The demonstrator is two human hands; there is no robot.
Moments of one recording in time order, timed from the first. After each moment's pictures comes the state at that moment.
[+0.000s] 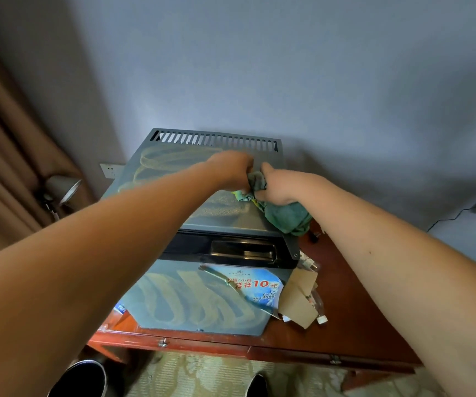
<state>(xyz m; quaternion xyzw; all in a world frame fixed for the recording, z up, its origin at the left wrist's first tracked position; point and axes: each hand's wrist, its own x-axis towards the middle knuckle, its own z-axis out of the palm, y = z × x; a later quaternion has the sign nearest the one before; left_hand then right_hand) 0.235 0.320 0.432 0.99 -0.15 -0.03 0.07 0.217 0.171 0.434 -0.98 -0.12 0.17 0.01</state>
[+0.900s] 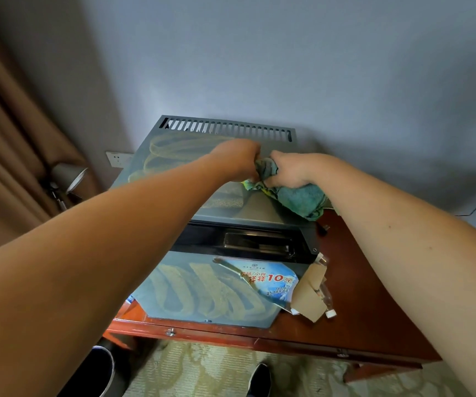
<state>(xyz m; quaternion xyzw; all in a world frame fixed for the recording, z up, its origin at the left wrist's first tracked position) 0.238 0.336 0.424 0.98 -0.14 -0.01 0.11 0.245 0.178 0.432 -0.97 -0.14 0.18 0.02</state>
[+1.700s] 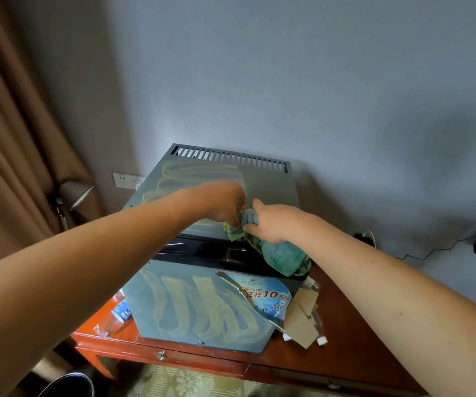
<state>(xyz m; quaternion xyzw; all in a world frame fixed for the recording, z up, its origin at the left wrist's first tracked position) 0.175 0.376 0.435 0.98 -0.18 -0.07 0.10 0.159 0.214 0.426 -0.97 -0.17 0.15 -0.05</state>
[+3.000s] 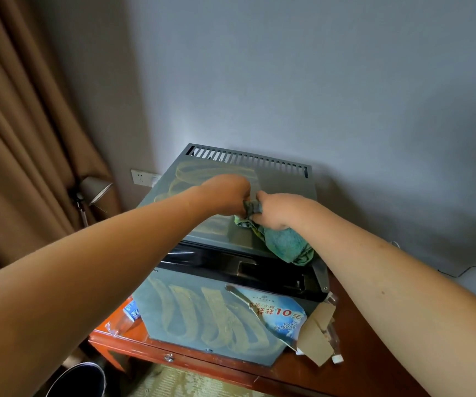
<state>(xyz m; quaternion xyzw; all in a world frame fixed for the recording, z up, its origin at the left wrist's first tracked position) 0.213 0.387 0.430 0.99 -0.12 -0.05 0.05 0.211 0.244 0.438 -0.96 -0.17 0.19 -0.09</state>
